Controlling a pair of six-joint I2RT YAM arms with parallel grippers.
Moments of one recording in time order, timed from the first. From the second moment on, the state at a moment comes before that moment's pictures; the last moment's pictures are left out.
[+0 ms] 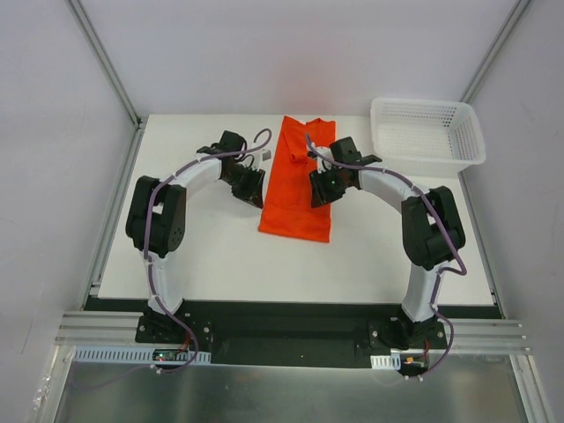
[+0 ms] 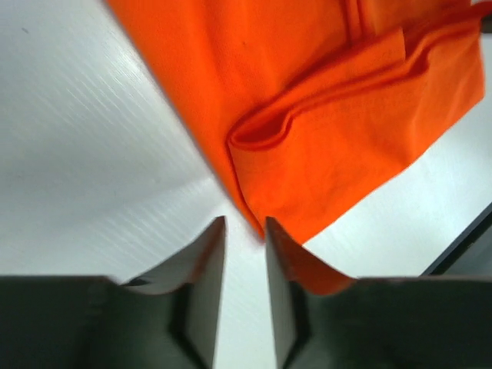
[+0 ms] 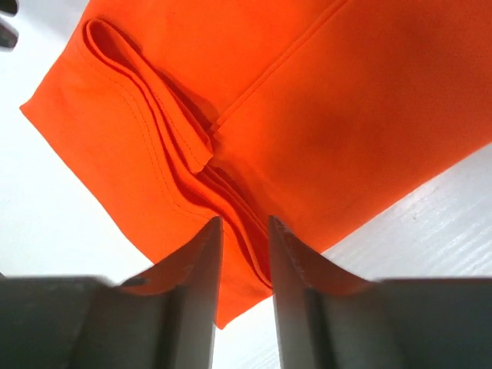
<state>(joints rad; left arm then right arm) -0.32 1.98 1.46 -0.66 0.57 0.06 0.44 1.91 1.39 -0.54 -0.39 -0.06</state>
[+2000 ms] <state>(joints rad) -0.53 1.71 1.08 -0.55 0.76 0.30 0.80 1.20 0.58 -0.19 -0.26 -0.77</state>
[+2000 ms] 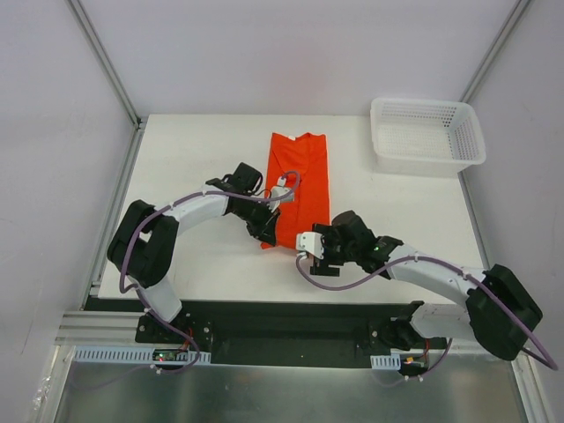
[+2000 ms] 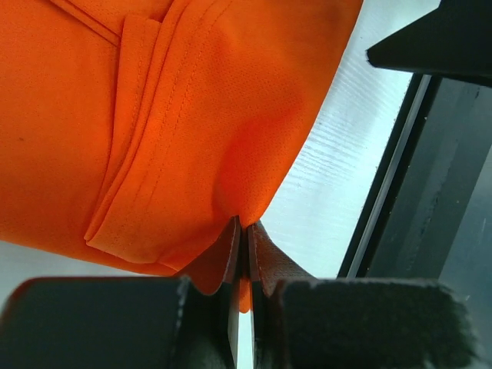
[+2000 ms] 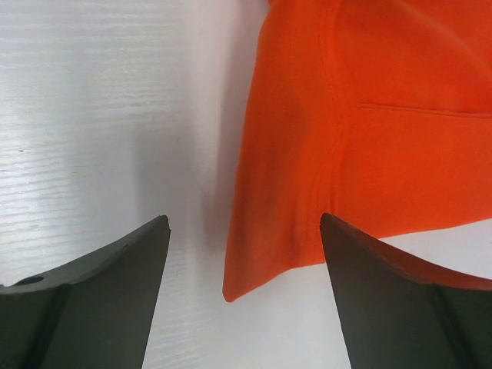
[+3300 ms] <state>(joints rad) -0.78 1.10 0.40 0.07 0.23 0.66 0.69 1.49 0.84 -0.38 -0.30 -0.79</state>
